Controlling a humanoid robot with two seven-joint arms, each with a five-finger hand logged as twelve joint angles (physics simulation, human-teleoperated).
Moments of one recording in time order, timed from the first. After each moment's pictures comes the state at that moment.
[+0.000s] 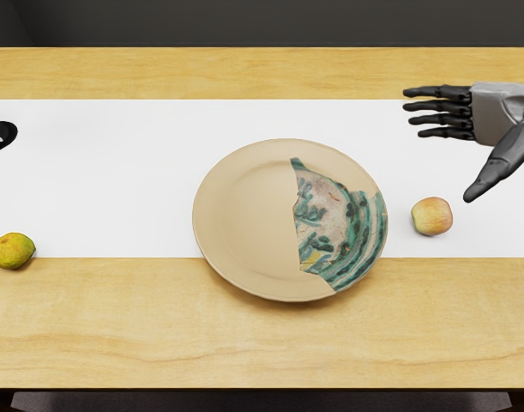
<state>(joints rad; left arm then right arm) 0.00 0.00 0.34 -0.09 0.08 -0.19 0.15 1.00 -1.16 0.47 1.47 -0.17 0.61 -0.20</state>
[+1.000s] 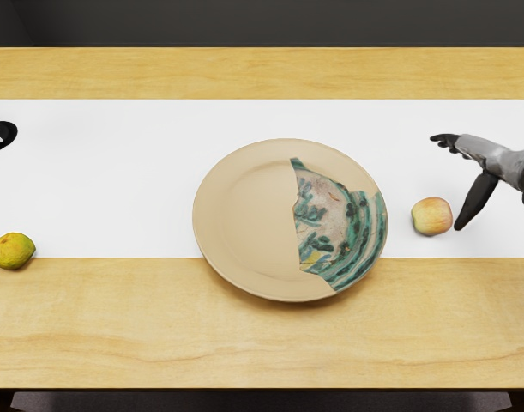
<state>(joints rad) 0.00 0.00 0.34 -0.09 0.08 -0.19 0.15 0.86 -0.93 0.42 1.54 -1.00 0.00 -0.46</state>
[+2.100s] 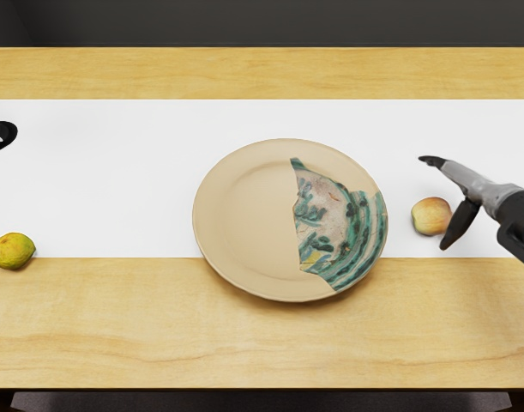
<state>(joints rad) 0.00 0.00 0.34 -0.09 0.08 -0.19 0.15 0.71 -0.86 0.42 1.51 -1.15 -0.15 -0.38</state>
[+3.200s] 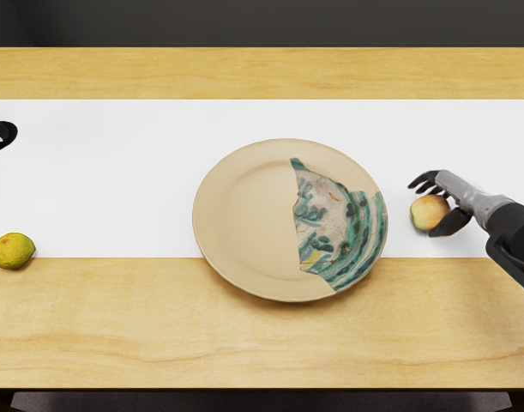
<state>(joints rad) 0.00 0.00 0.34 -0.09 0.08 -0.19 0.15 0.71 -0.81 0.35 1.48 -1.19 -0.22 -0.36</state>
